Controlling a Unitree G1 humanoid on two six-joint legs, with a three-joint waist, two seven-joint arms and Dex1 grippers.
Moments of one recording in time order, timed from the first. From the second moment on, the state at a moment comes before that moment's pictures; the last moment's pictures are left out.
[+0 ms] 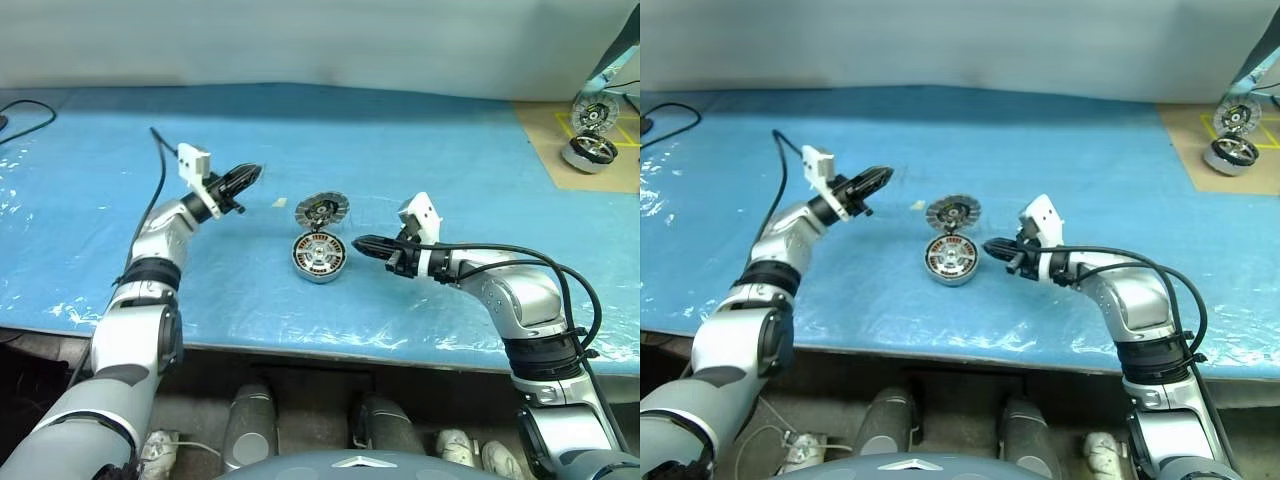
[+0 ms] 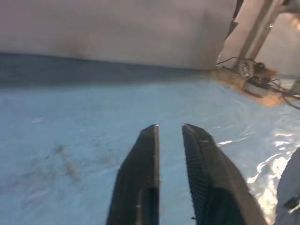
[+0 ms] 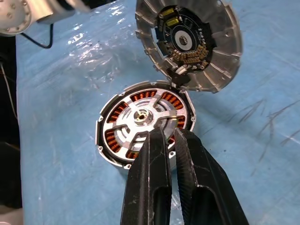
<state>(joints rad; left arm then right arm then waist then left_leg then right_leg) -0.99 0.33 0.21 1.12 -0.37 -0.08 -1.05 -0.39 -0.48 0.04 -0.22 0.43 0.84 0.80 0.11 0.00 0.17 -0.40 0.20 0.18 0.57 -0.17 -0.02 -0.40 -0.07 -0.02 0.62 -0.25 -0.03</state>
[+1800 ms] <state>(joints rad) -0.93 0.35 -0.03 0.75 -0.31 0.03 -1.61 -0.41 -0.50 0.05 -0.26 0.53 0.82 0.69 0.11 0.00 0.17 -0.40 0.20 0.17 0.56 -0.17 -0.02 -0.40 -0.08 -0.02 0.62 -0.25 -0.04</state>
